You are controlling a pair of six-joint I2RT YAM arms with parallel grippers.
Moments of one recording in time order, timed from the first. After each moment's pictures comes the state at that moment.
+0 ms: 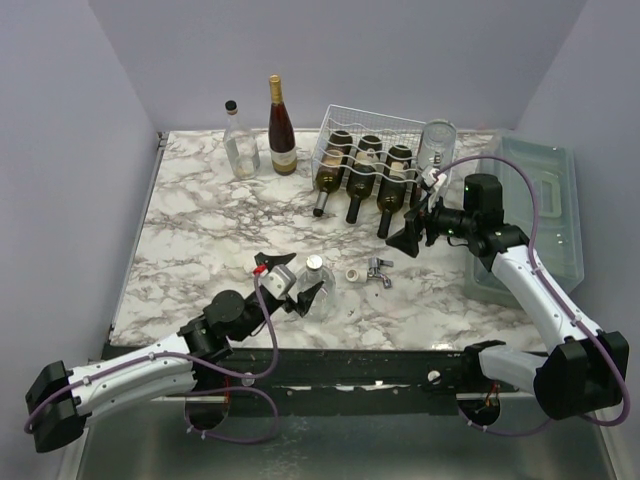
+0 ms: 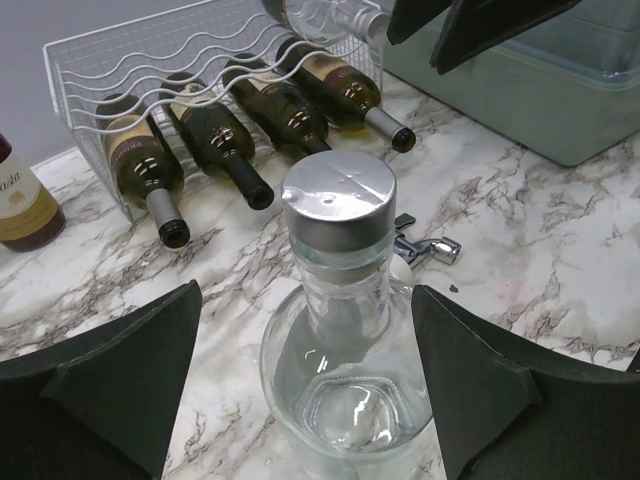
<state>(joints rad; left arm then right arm) -1.07 0.57 0.22 0.41 -0.25 0.12 0.20 1.16 0.89 -0.30 -0.77 -0.26</state>
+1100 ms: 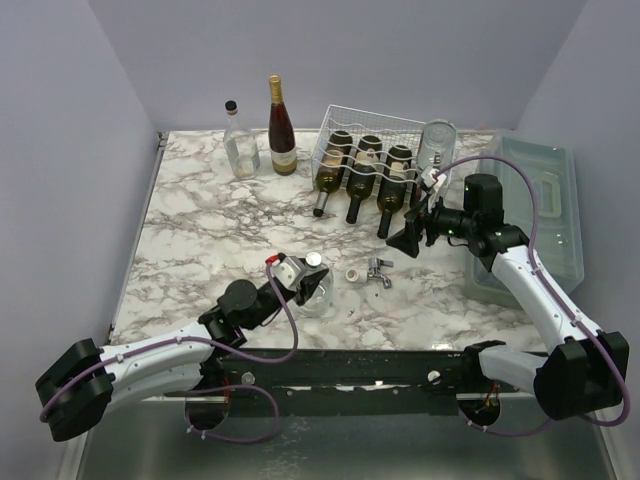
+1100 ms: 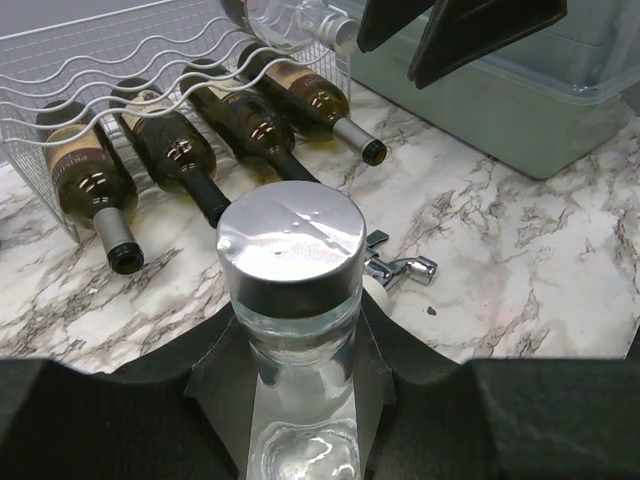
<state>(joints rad) -0.96 0.86 0.22 0.71 -0.10 0.07 0.20 1.16 0.89 -0.30 -0.77 -0.27</state>
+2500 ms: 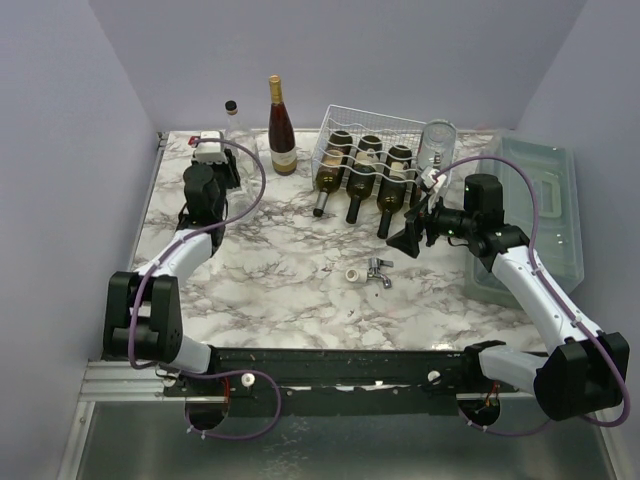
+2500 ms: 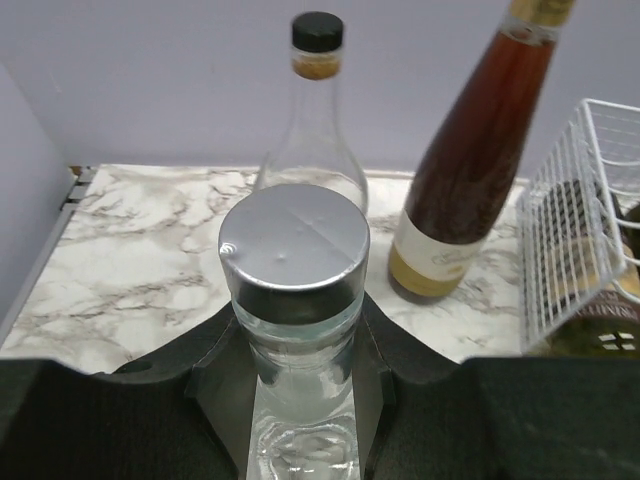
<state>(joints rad) -0.11 1.43 0.82 0.60 -0.08 -0.06 0.20 1.15 0.89 -0.30 -0.77 -0.29</state>
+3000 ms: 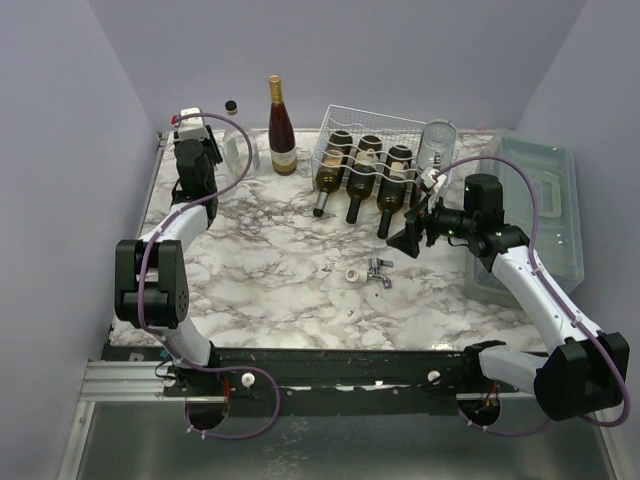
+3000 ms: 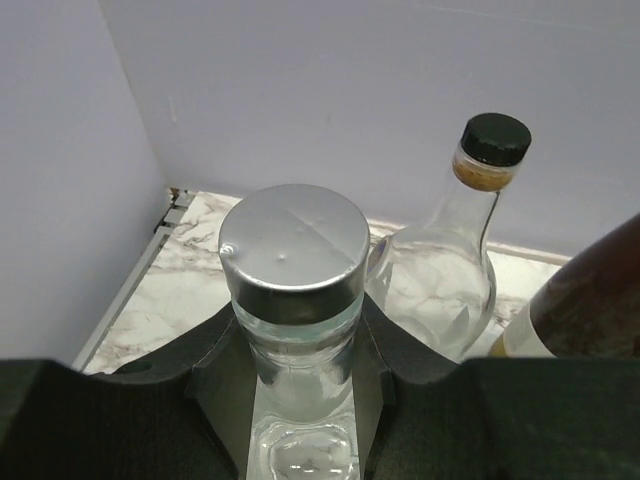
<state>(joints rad) -0.02 1.65 1.06 0.61 -0.23 -0.06 0.20 1.15 0.89 -0.30 -0.77 -0.29</state>
